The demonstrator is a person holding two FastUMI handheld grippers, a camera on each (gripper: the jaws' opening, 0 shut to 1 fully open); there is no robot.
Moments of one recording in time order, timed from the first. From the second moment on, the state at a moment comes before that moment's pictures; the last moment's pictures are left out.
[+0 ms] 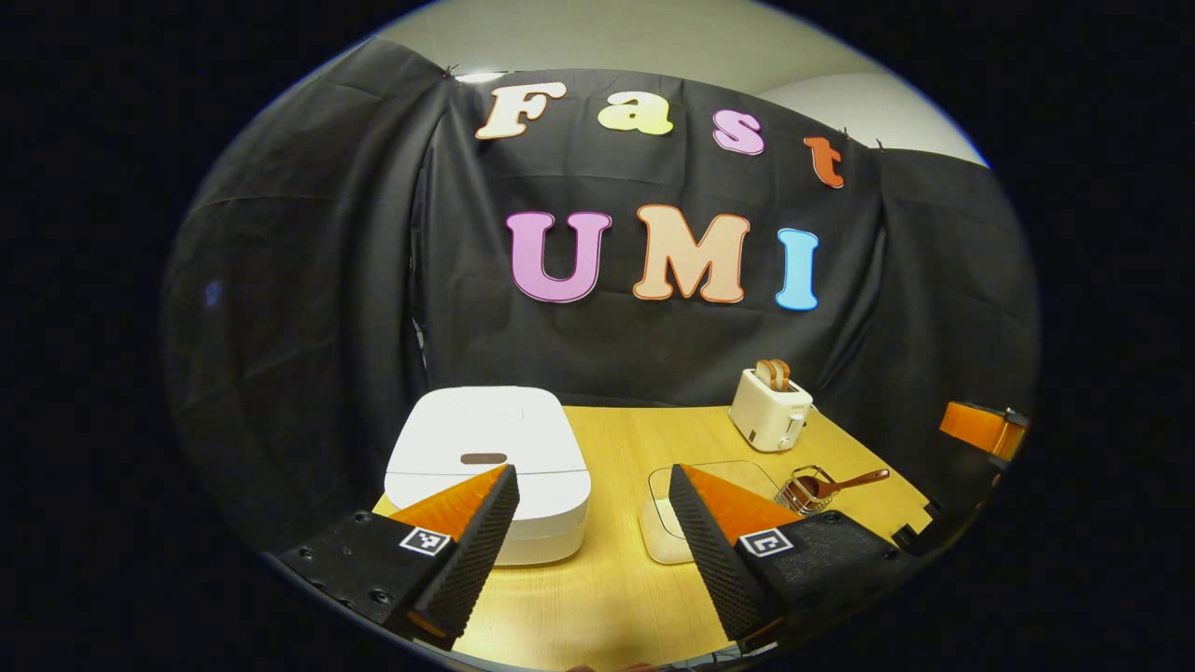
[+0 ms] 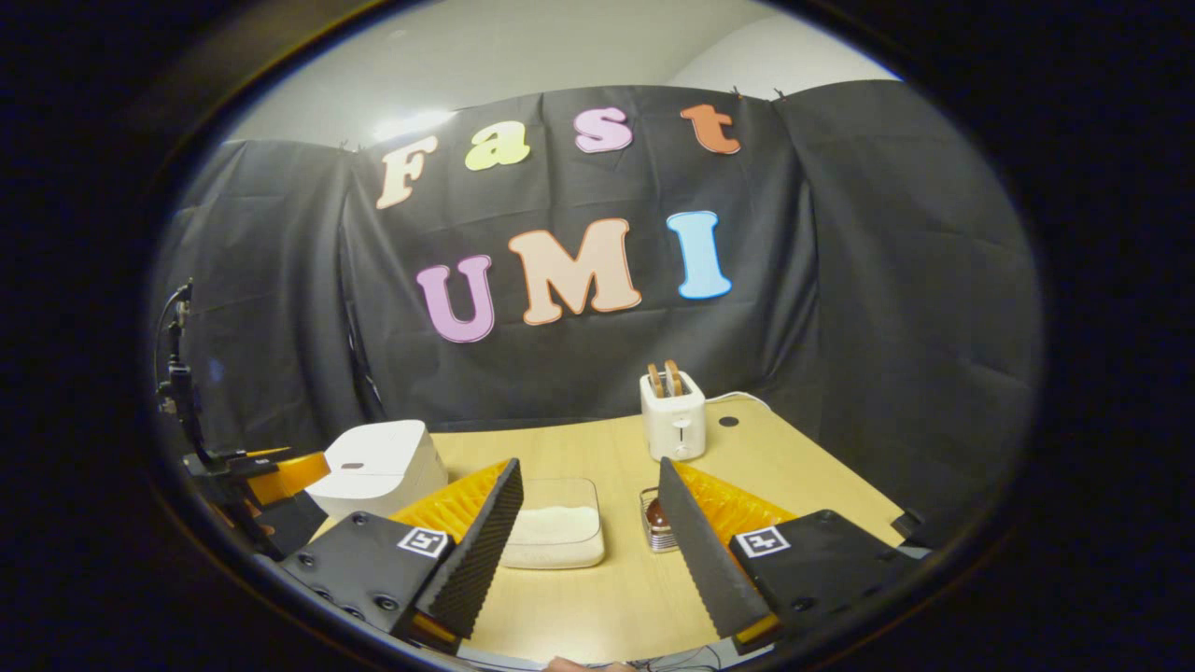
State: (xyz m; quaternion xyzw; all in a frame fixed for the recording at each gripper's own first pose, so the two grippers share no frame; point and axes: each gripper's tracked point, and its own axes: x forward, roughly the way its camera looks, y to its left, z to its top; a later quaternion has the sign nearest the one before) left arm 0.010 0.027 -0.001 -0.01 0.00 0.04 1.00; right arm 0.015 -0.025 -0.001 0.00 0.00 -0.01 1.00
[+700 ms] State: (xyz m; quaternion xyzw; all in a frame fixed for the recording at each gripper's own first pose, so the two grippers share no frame) left arm 0.035 0.096 -0.015 -0.05 0.02 0.07 1.00; right arm 0.030 -0.053 0.004 0.01 0.00 -0.04 1.00
